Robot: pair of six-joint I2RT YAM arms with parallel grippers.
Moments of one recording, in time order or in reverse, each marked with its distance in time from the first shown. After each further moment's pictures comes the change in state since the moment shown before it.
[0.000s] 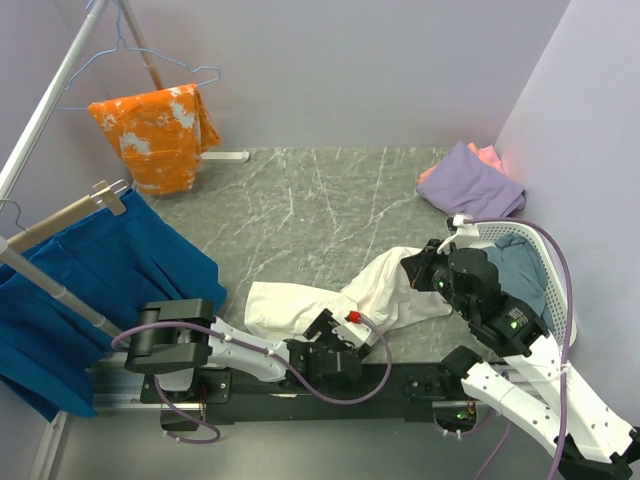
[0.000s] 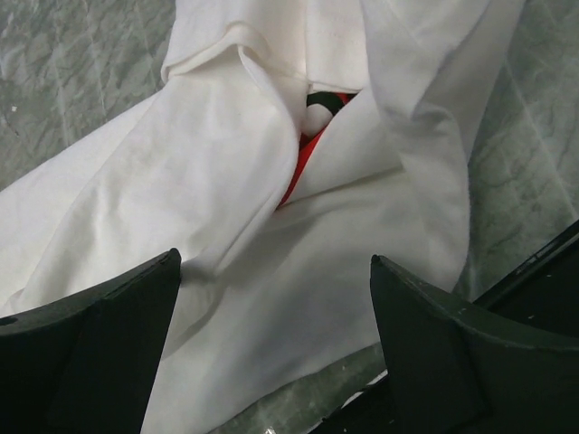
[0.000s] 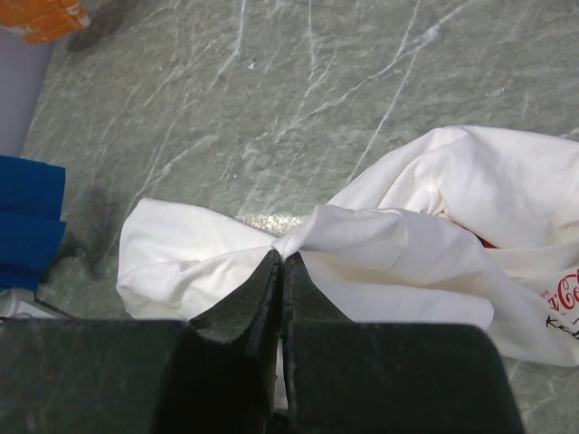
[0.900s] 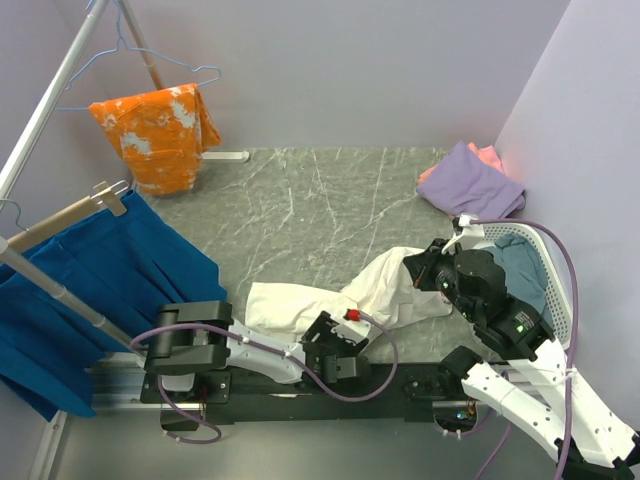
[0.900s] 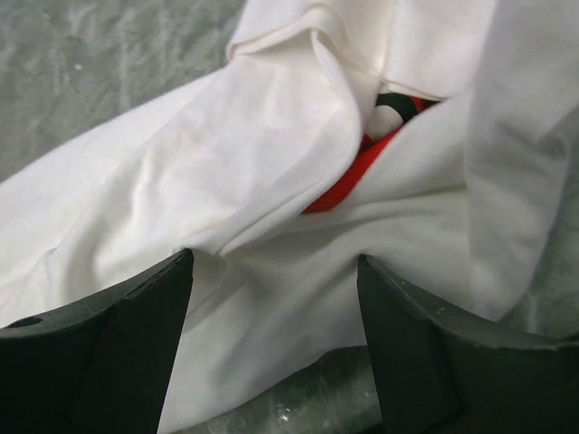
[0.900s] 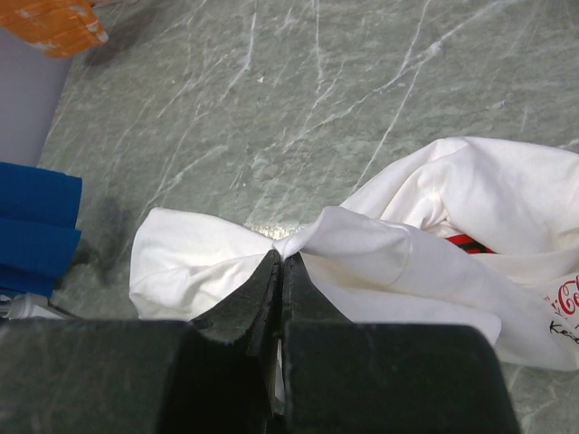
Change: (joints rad) left arm -0.004 0.095 0.107 -0.217 -0.126 -0.201; right arm 0.000 -0.021 0.026 -0.010 0.004 0.000
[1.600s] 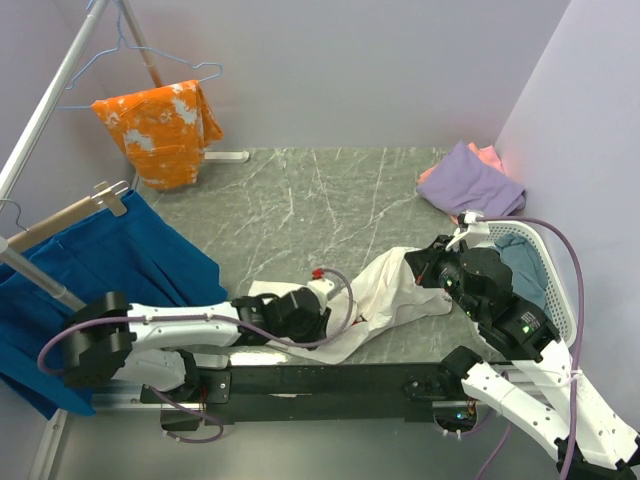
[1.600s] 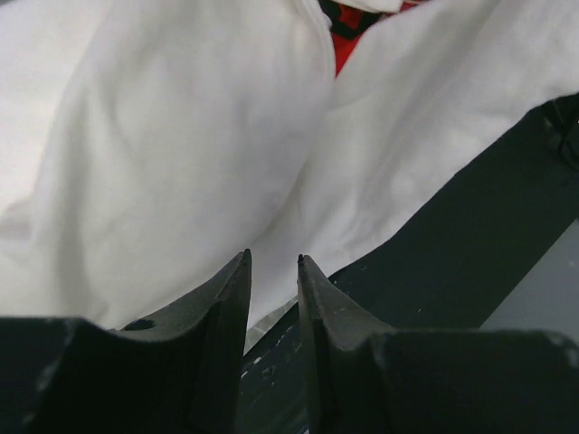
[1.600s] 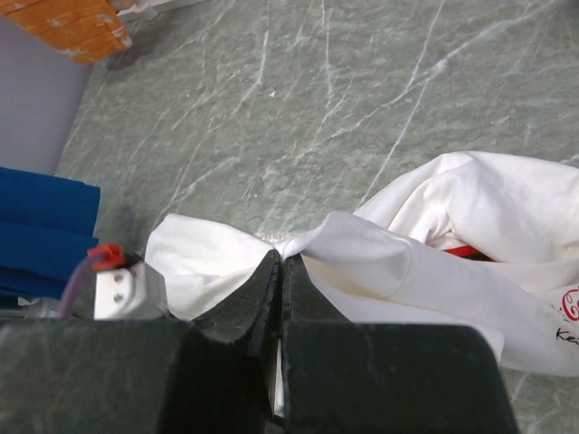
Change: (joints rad) left arm 0.394 -0.486 -0.209 -0.039 0.912 0.101; right arm 0.000 0.006 0.039 -0.002 0.000 0.000
